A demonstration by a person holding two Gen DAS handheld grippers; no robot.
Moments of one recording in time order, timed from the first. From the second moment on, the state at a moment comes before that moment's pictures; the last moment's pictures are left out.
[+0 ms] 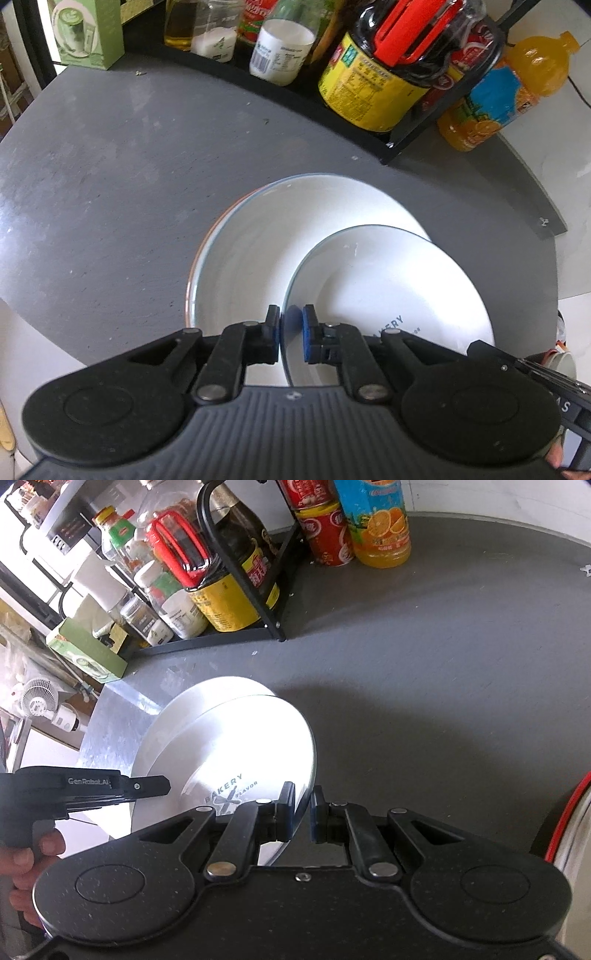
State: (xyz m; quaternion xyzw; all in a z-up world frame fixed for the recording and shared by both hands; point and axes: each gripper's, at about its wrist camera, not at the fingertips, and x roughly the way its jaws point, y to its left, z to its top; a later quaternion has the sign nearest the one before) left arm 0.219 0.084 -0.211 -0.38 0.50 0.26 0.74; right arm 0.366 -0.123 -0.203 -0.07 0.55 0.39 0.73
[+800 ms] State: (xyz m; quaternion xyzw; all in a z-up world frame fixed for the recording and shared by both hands) left arm 0.236 0.080 -0.218 -0.23 0.54 0.25 0.77; right arm 0.338 -0.107 -0.222 -0.11 0.53 0.39 0.75
